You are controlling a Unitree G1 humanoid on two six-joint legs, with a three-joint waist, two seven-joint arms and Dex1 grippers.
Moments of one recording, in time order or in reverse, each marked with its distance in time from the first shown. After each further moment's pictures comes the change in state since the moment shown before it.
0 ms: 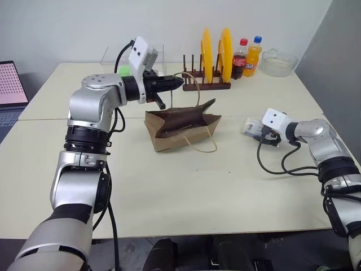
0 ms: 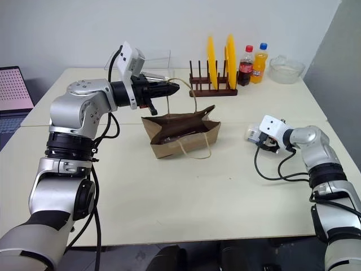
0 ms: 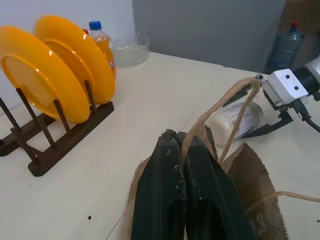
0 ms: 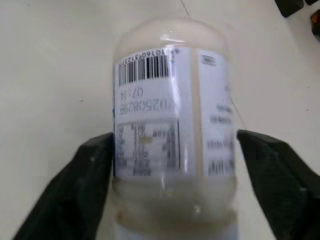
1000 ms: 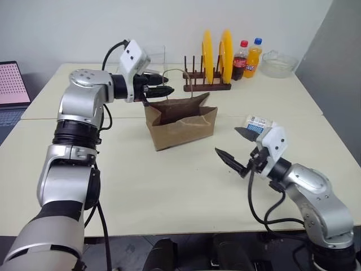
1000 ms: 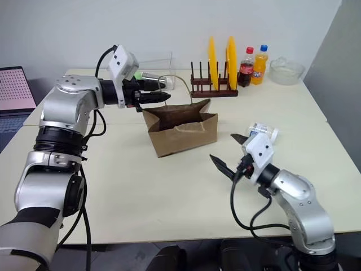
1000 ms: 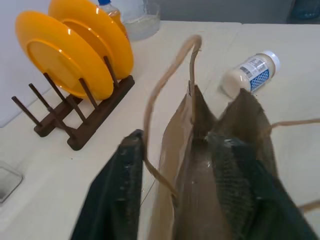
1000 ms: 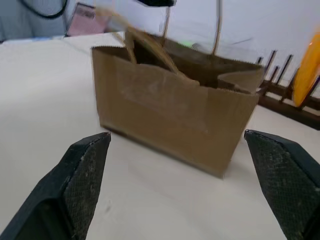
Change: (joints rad) left arm -0.038 0.117 -0.059 0.172 0.147 -0.231 -0.113; right arm 0.682 0.381 -0.212 -1.439 0.493 0.671 -0.339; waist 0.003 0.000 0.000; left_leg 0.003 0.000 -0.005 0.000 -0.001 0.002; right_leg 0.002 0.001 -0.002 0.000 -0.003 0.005
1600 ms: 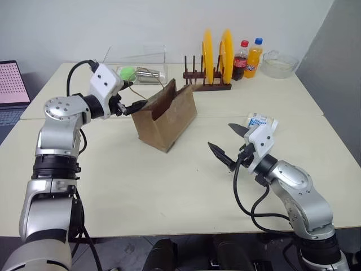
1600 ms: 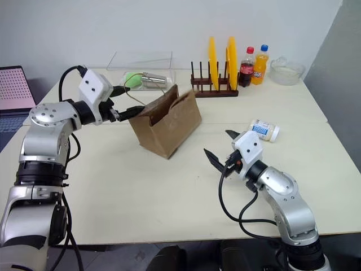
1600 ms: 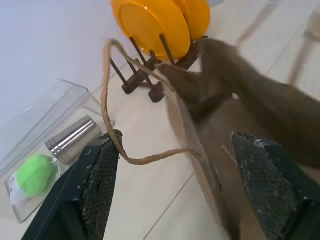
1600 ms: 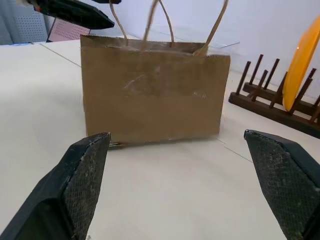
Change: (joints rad) left arm 0.338 0.071 0.123 -0.227 0.039 -0.172 0.220; right arm -0.020 -0.032 0.077 0.111 -0.029 -0.107 -0.009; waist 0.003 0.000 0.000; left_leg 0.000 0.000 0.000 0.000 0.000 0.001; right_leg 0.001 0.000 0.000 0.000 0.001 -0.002
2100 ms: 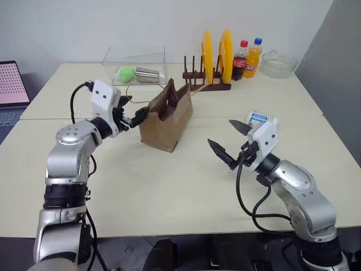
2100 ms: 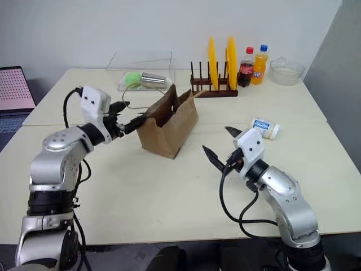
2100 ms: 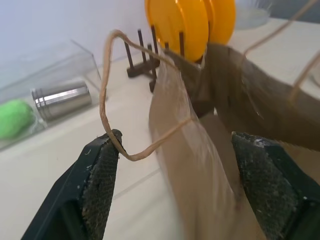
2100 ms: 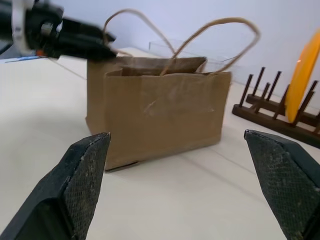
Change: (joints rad) left arm 0.293 -0.118 0.120 -0.387 -0.148 0.331 0.258; right arm 0.030 0.006 -0.039 -0.089 0.054 0.027 -0.039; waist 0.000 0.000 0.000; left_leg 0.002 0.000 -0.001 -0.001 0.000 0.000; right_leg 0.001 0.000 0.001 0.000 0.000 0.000
